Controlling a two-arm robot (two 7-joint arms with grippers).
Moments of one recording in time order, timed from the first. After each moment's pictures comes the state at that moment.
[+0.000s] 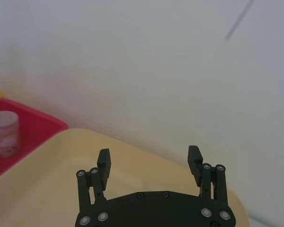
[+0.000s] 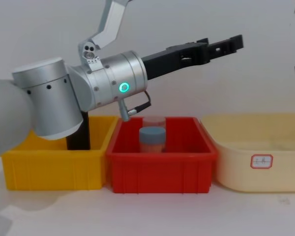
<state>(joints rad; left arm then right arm) -0.79 0.05 0.51 -0.90 -0.58 -0.16 -0.81 0.47 0.46 -0.19 -1.38 0.22 0.19 0.31</state>
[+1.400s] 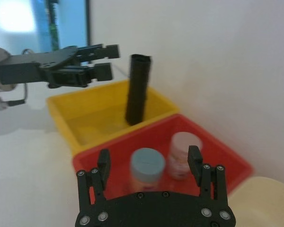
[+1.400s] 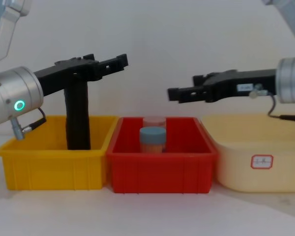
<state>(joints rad) -0.54 0.28 0.35 -1.23 -0.52 -0.13 -0.49 0.63 0.32 -0.45 -1.26 0.29 0.18 0.67</state>
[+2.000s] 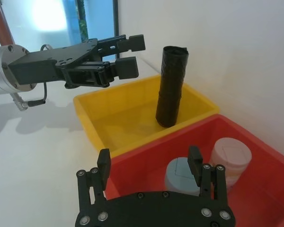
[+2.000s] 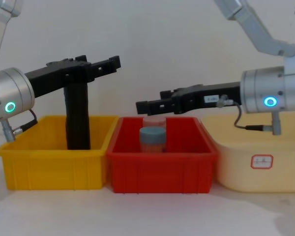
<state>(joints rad) -0.51 0.30 0.34 -1.26 -0.52 -0.12 -0.47 0.72 0.24 -0.53 -1.10 0.32 0.18 0.76</state>
